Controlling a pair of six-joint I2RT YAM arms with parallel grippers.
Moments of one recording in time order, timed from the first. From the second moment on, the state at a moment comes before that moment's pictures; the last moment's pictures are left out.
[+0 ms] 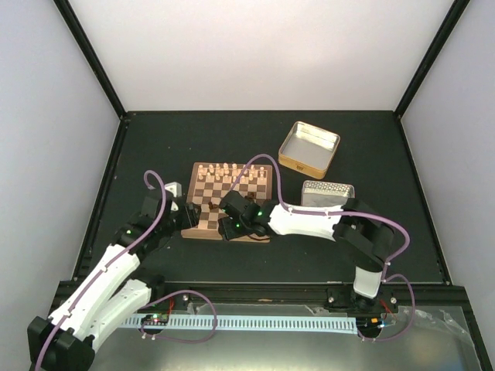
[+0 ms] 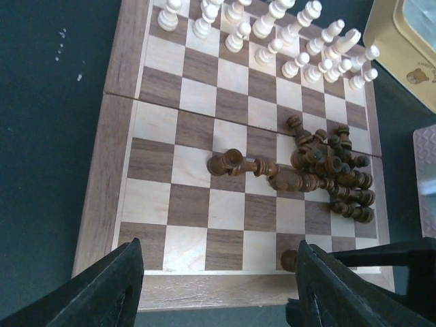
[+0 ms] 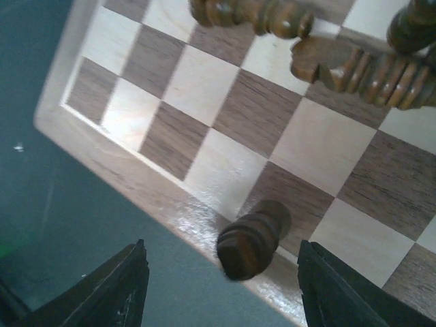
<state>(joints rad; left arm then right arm) -0.38 0.74 0.55 -0.57 0.05 -0.60 1.09 1.80 1.16 -0.33 -0.01 0.71</state>
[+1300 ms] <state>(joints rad) -0.37 0.71 0.55 -0.59 0.00 -0.60 1.09 1.89 1.24 -0.33 -0.02 0.67</state>
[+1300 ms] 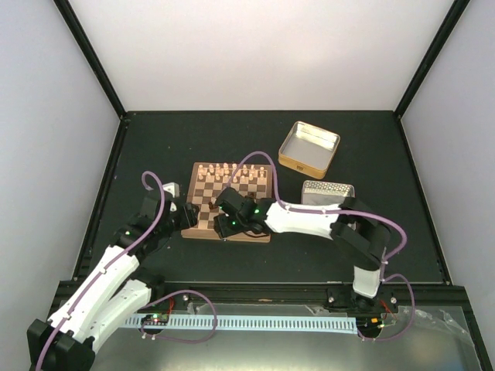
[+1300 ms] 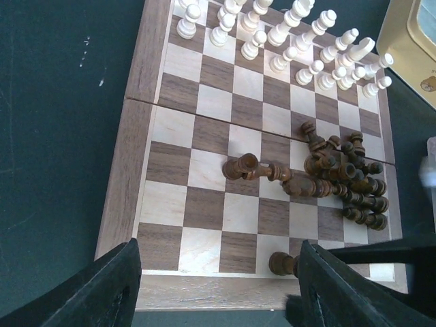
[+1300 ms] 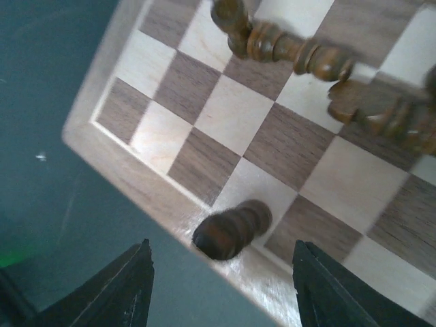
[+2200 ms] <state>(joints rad) -0.38 1.40 0.85 -0.54 0.12 -0.53 1.03 1.31 0.81 -0.28 0.30 0.79</state>
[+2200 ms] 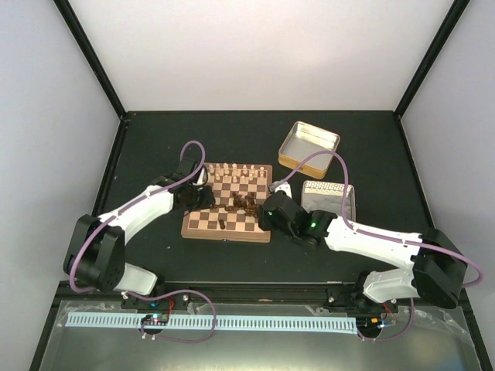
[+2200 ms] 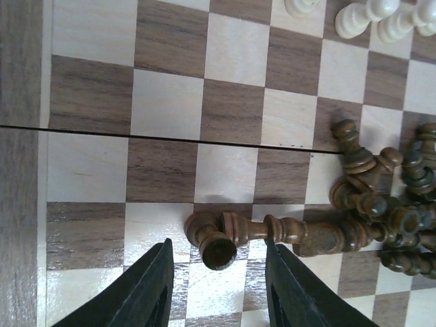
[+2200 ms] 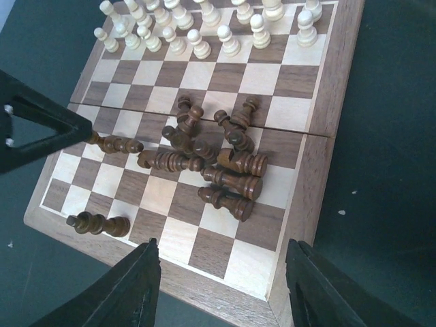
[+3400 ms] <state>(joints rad) -0.40 1.44 0.87 -0.53 0.09 -0.47 1.01 1.30 0.76 -0.14 0.17 0.79</state>
